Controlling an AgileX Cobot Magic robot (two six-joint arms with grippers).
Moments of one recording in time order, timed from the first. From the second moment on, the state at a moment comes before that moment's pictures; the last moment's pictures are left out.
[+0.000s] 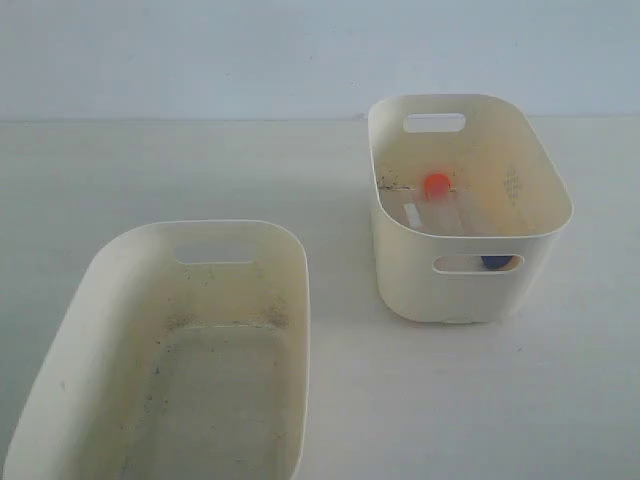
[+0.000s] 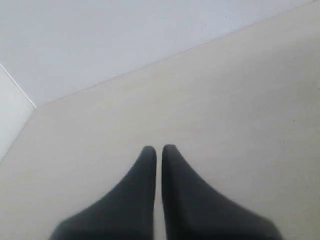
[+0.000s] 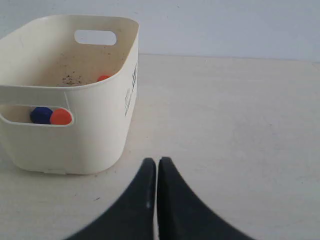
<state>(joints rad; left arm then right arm) -0.08 0.00 0.00 0.39 0.34 -0.03 -0.04 0.00 0.00 0.01 0.34 -0.02</state>
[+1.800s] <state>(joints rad) -0.08 0.00 0.00 0.39 0.34 -0.03 -0.04 0.54 -0.50 0.18 0.21 -0.18</state>
